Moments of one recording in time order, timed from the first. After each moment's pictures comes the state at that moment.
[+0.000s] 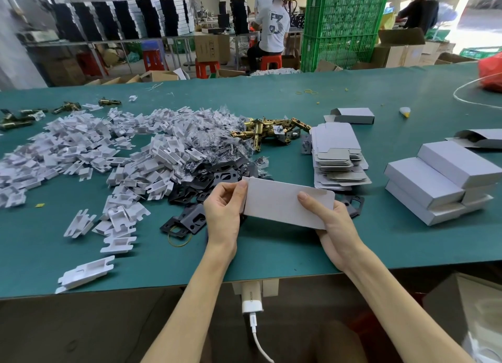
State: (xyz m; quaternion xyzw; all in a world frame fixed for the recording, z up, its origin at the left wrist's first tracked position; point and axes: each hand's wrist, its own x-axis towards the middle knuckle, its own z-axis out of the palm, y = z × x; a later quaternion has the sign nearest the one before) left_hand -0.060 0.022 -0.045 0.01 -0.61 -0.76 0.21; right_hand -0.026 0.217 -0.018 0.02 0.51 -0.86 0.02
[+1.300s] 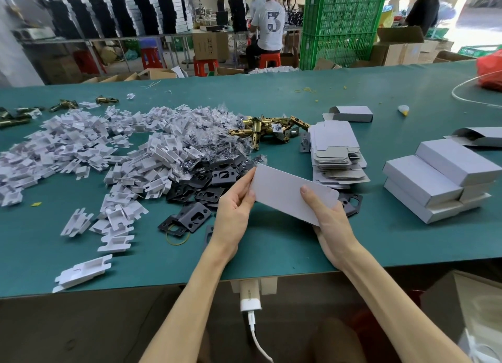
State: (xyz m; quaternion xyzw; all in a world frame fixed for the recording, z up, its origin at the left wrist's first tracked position) left_hand -0.051 0.027 -0.037 -0.09 -0.68 -0.72 0.09; right_hand -0.028 0.211 -0.022 0.03 0.54 -0.84 -0.02
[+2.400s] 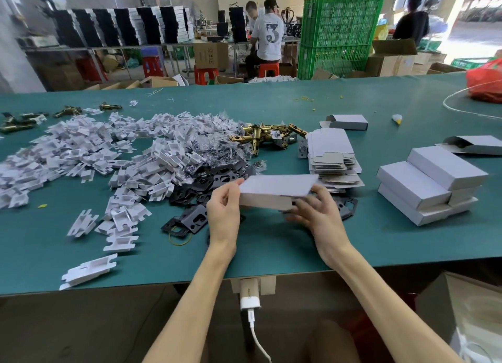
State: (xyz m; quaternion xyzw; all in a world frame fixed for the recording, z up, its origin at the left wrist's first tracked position) left_hand -0.055 0.023 -0.042 0.05 -0.66 -0.73 0.19; right_hand -0.025 0.212 -0.021 -0.04 0.59 -0.80 -0.05
